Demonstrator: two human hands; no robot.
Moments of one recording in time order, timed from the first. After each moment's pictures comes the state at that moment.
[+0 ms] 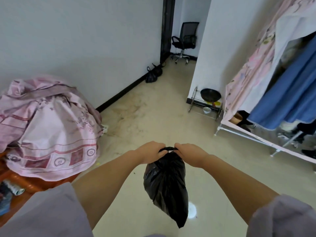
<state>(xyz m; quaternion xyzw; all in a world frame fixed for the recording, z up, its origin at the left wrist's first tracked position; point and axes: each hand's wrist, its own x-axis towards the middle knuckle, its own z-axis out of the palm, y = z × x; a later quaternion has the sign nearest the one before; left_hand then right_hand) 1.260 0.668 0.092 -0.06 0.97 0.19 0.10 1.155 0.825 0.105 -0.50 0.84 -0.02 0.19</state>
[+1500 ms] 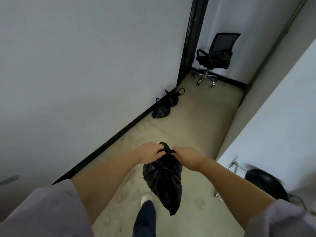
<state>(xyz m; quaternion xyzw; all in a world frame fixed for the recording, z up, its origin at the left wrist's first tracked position) 0.439 -0.017 0.081 -0.11 0.97 0.19 0.13 0.324 0.130 0.096 -0.56 0.80 0.00 0.22</state>
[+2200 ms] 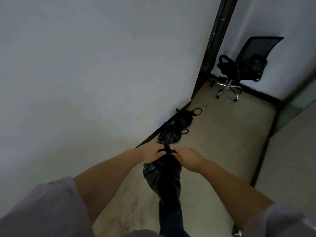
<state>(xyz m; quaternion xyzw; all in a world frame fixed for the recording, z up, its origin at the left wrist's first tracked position) 0.109 -0.365 0.060 -0.17 0.95 0.24 0.14 -0.013 -0.225 0.071 -0.57 0.79 -0.06 0.24</state>
